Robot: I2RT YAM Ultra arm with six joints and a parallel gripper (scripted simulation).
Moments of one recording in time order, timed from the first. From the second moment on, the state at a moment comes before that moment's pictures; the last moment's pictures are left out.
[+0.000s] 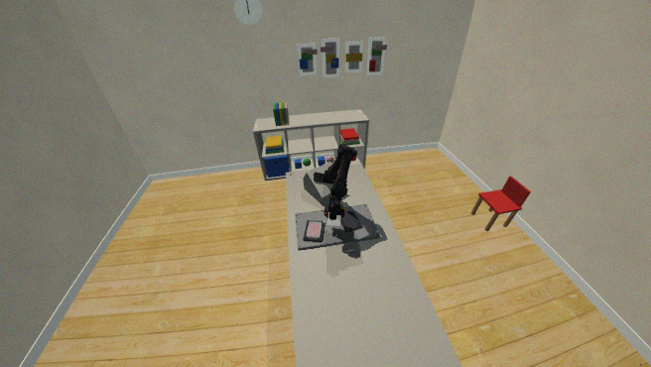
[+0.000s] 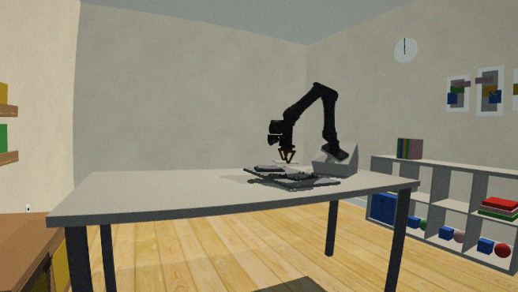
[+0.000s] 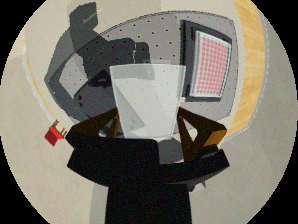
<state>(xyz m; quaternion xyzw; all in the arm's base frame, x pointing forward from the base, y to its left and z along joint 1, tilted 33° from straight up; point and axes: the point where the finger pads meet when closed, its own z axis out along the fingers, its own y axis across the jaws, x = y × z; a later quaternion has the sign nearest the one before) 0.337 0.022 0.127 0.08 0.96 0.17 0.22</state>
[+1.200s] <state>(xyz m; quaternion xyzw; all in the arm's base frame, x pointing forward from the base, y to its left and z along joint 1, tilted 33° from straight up) 0.370 -0.073 0.109 0.08 0.96 0.18 0.22</state>
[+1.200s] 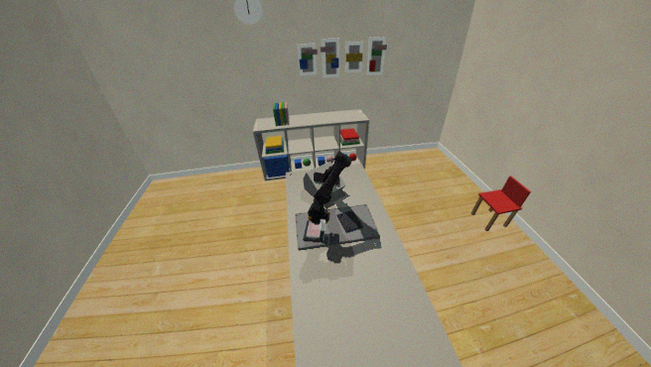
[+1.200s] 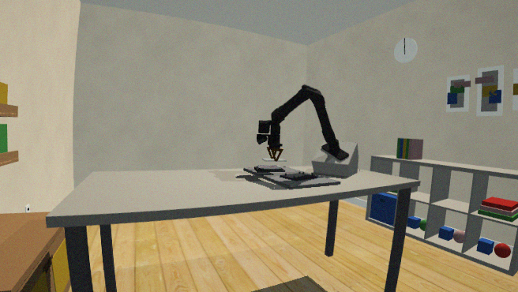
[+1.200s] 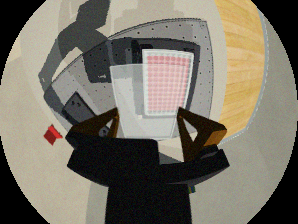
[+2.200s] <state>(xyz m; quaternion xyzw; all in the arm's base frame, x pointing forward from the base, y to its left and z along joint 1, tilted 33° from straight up) 0.383 -0.112 0.107 0.07 0.96 0.18 0.22</state>
